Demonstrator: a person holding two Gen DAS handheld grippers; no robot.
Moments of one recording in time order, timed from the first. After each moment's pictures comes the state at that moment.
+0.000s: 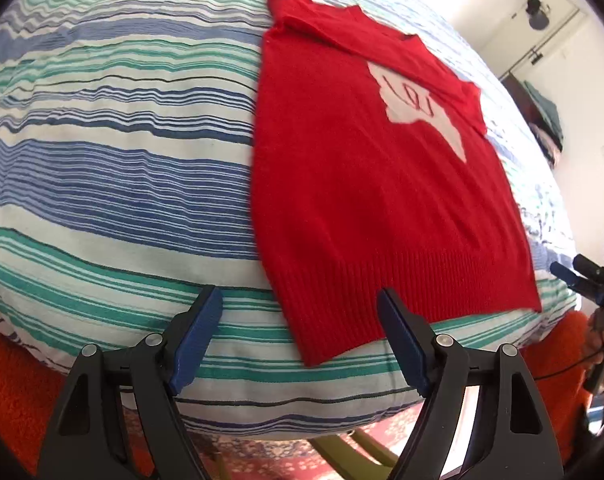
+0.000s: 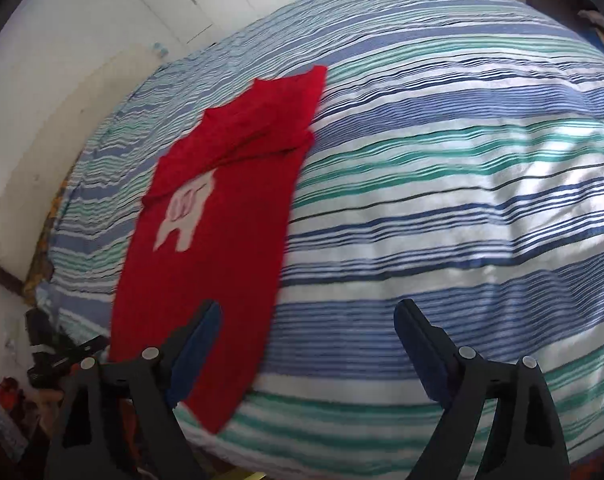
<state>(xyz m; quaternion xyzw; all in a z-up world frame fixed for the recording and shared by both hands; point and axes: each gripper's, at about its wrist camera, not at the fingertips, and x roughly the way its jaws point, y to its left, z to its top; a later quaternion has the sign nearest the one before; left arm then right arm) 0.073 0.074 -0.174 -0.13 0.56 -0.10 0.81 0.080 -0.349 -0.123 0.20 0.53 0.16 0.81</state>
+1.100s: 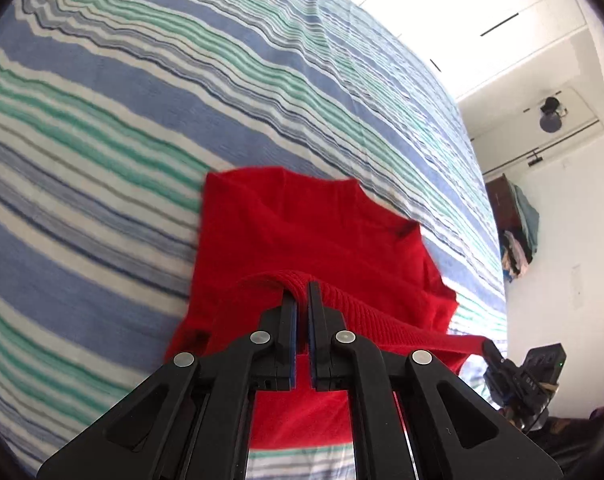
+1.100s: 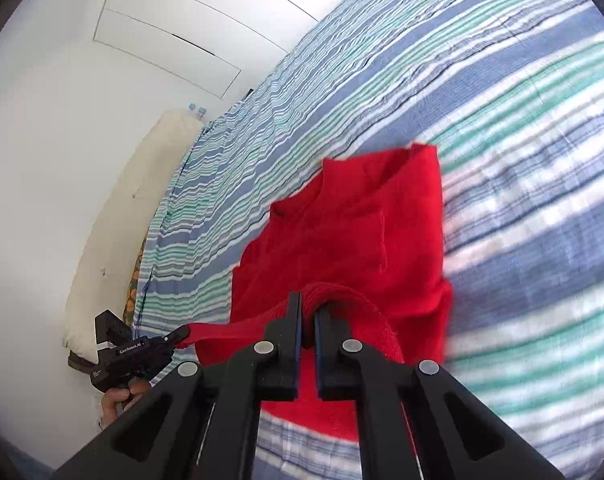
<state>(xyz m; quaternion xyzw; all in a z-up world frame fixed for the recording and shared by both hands) 0.373 0.091 -0.110 -0.29 0.52 -0.09 0.80 0.292 -0.348 -0.107 0.35 0.44 0.18 0.81</state>
